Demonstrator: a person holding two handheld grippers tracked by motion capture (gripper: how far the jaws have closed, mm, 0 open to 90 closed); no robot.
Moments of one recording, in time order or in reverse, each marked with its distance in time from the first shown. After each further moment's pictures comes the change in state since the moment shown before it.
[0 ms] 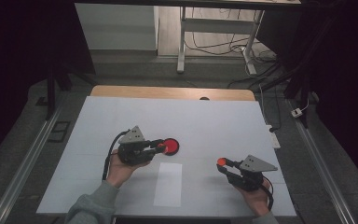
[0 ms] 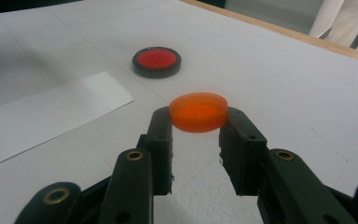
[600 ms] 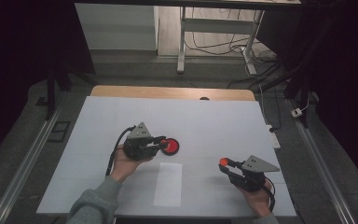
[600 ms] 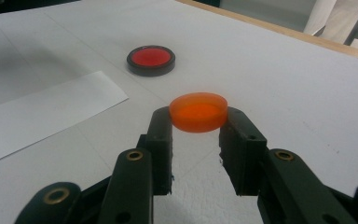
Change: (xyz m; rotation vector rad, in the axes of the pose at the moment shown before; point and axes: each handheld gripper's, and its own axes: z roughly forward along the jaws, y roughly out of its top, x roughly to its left) left arm 0.013 0.004 0.020 0.047 0.030 0.022; right arm -0.003 -0.003 -0.004 0.001 -0.014 0.009
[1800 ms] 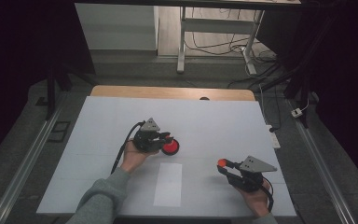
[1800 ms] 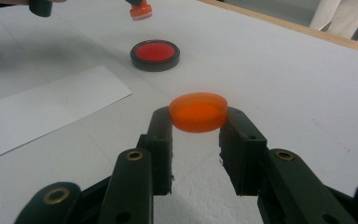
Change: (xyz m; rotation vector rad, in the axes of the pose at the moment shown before) left arm 0.027 -0.003 0.046 0.084 0.034 -0.020; right arm 0.003 -0.002 0.005 0.017 0.010 0.000
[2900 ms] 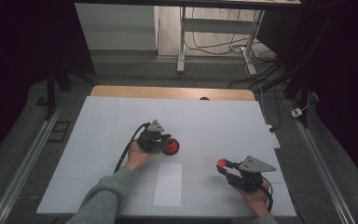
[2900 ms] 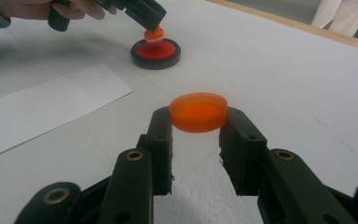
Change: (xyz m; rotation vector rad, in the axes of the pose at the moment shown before) left arm 0.010 -0.009 0.027 0.074 0.018 -0.009; right arm 0.000 -0.001 0.002 0.007 0.002 -0.001
